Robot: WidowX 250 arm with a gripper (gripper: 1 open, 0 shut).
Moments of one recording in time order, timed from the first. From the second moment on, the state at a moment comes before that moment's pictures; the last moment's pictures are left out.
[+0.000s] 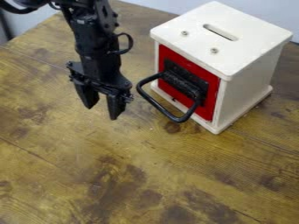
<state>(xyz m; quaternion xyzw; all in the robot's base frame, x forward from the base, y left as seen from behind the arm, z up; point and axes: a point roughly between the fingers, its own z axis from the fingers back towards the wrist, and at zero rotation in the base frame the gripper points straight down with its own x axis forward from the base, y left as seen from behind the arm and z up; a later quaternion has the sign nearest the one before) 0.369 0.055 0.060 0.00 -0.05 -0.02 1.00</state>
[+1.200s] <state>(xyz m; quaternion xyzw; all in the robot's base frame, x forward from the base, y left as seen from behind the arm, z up) 0.371 0.038 0.073 0.00 -0.05 0.04 1.00</state>
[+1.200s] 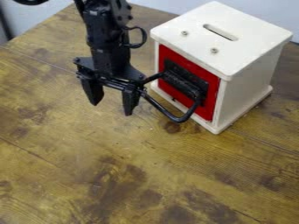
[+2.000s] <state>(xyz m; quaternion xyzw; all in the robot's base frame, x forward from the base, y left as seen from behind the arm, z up) 0.365 0.069 0.069 0.00 -0.05 0.06 1.00</state>
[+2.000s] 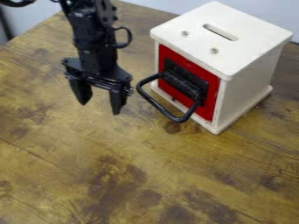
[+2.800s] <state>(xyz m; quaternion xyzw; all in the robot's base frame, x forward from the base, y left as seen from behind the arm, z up) 0.371 0.061 0.056 0.01 -0.05 0.12 0.99</state>
